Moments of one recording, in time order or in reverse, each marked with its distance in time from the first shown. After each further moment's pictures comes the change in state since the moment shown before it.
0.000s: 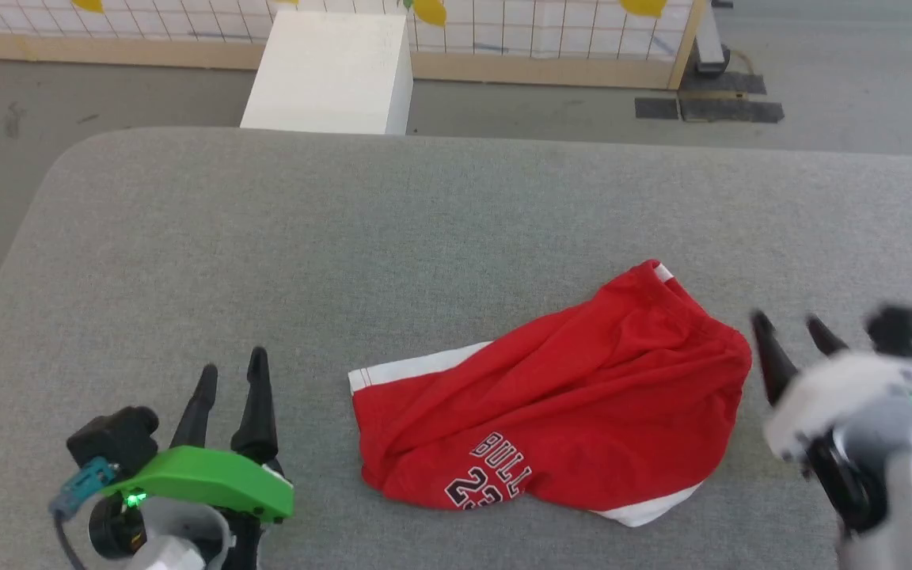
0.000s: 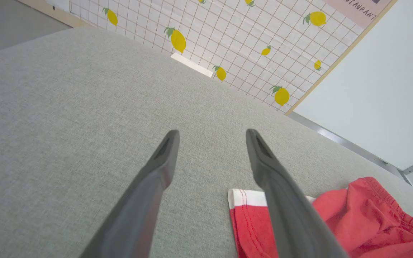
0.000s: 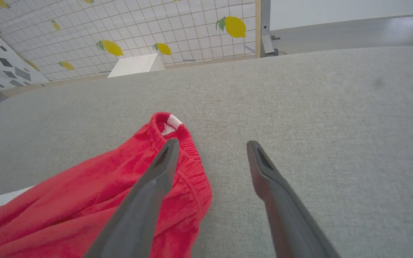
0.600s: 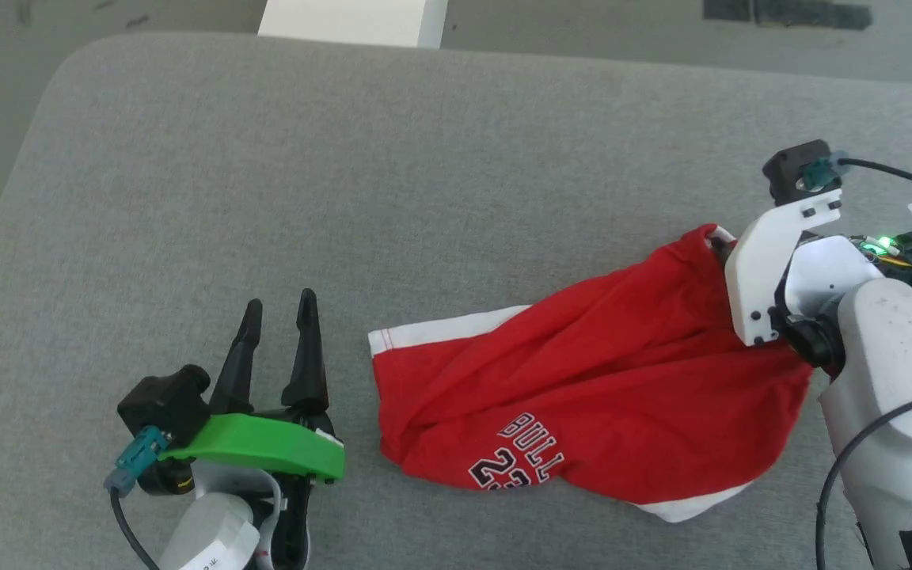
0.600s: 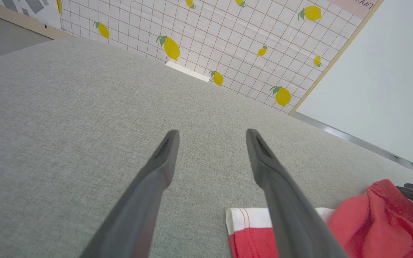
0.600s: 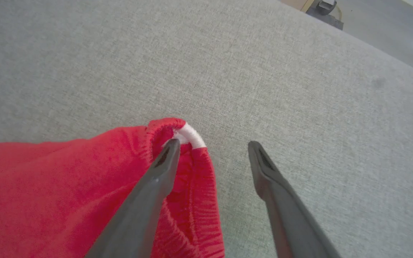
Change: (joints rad) left arm -0.096 -0.150 0.040 0.055 0.230 -0.128 -0.082; right arm -0.426 -0.124 0.249 0.289 -0.188 0.000 0.331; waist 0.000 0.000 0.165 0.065
